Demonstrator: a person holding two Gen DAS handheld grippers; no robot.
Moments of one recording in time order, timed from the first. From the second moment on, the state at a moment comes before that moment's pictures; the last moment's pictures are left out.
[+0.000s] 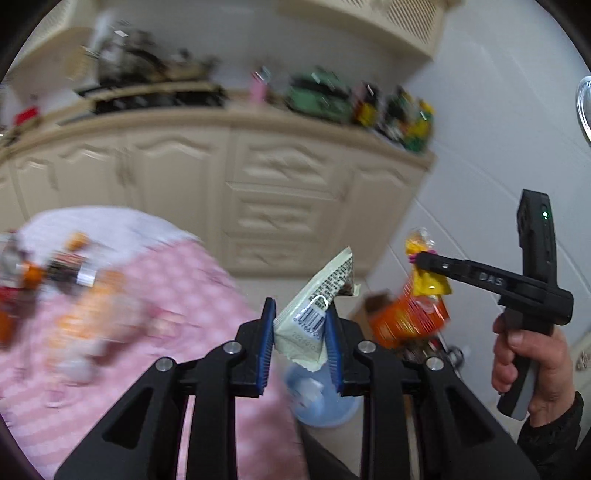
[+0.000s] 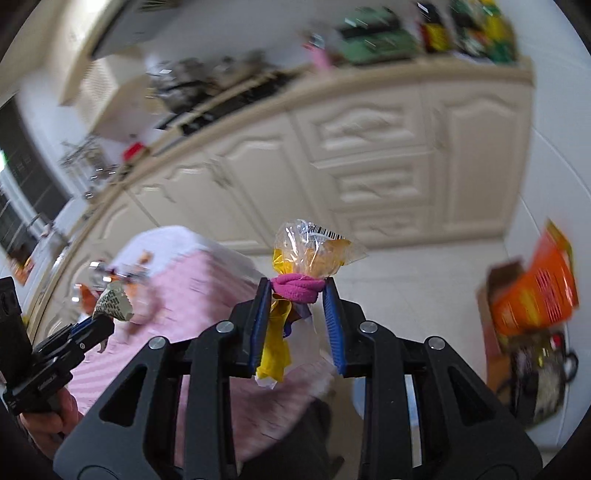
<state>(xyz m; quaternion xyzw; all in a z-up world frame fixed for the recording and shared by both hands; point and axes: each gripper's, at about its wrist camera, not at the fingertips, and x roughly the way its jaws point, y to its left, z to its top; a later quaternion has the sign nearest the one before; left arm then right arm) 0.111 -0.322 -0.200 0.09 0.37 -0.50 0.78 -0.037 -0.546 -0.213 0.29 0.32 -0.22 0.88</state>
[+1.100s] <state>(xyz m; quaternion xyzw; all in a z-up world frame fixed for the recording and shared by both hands) 0.076 -0.491 -0.363 0.23 0.54 -0.48 0.66 -0.106 -0.628 -0.364 0.44 0.38 -0.31 0.75</state>
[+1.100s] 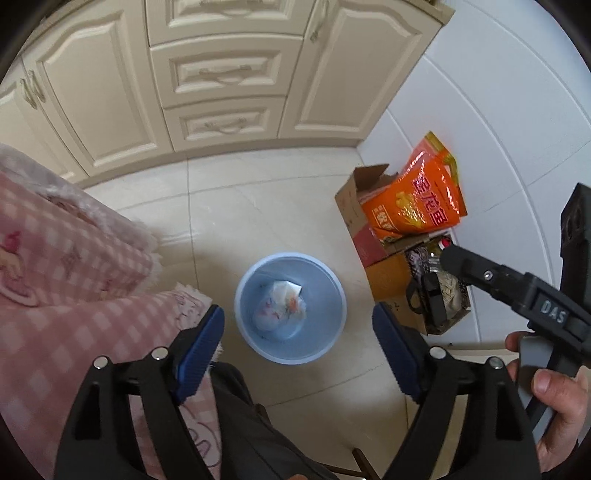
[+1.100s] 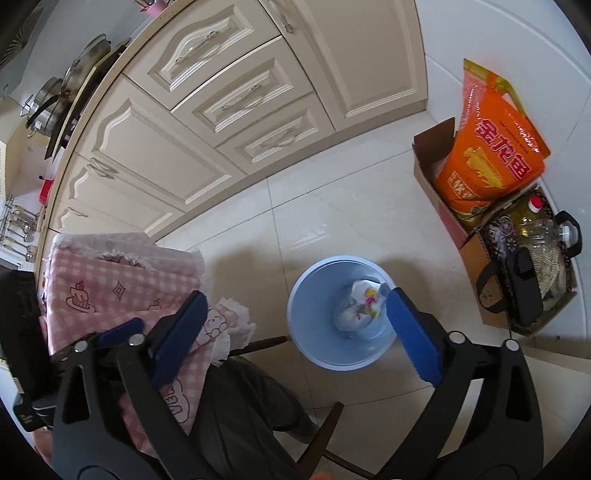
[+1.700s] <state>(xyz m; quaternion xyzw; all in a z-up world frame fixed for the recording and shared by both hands) 0.076 -0.447 -0.276 0.19 0.47 -0.49 0.71 -0.084 -0.598 -0.306 0.39 0.38 -0.30 0.78</state>
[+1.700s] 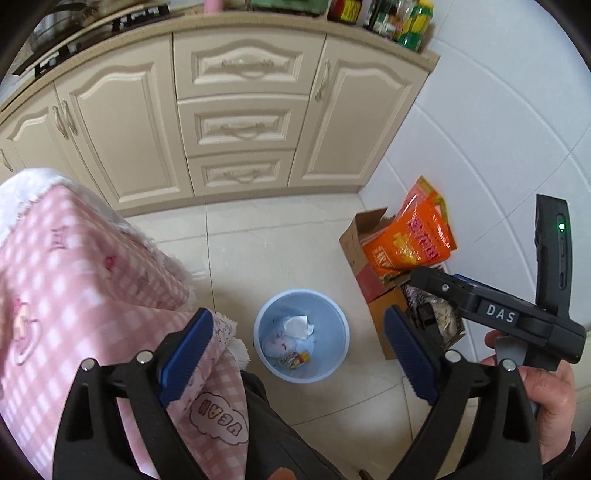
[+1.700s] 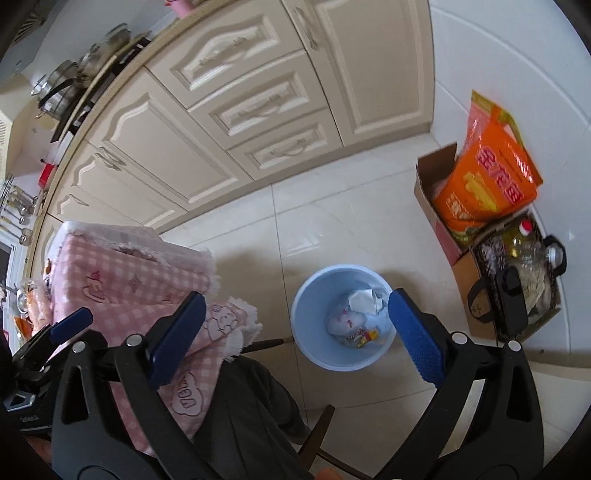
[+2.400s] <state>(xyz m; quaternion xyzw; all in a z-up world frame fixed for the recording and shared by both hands) 0.127 -0.293 -0.139 0.09 0.35 -0.42 0.83 0.020 -0.489 -0.162 0.26 0.32 -0.17 0.89</state>
